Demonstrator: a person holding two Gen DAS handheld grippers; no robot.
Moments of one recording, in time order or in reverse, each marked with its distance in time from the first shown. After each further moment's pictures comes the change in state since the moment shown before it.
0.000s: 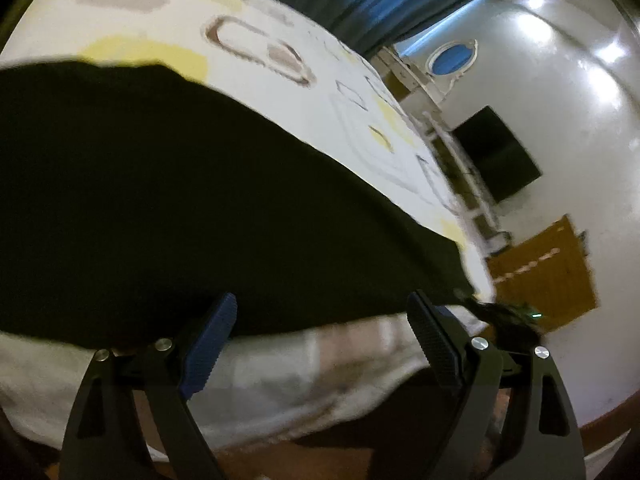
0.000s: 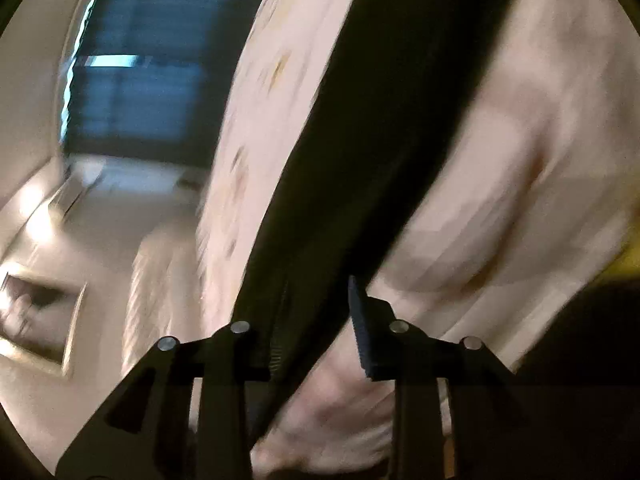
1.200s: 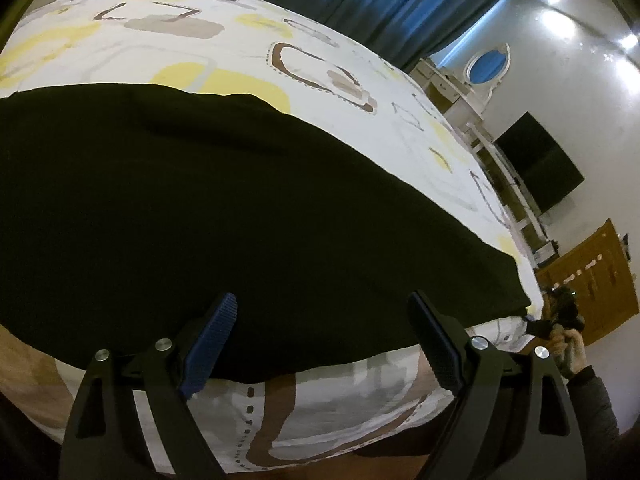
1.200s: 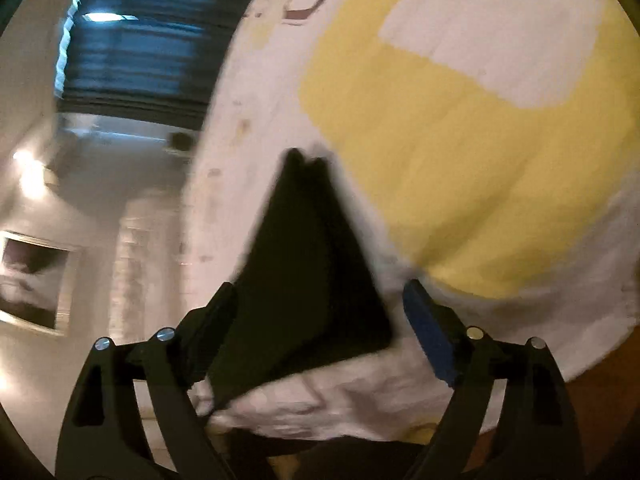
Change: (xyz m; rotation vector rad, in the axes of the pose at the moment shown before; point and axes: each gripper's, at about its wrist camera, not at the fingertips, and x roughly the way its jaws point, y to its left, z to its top) left arm -0.023 0.046 0.007 -0.002 -0.040 0.156; right arm -0.081 -0.081 0.253 -0.038 0.132 0.030
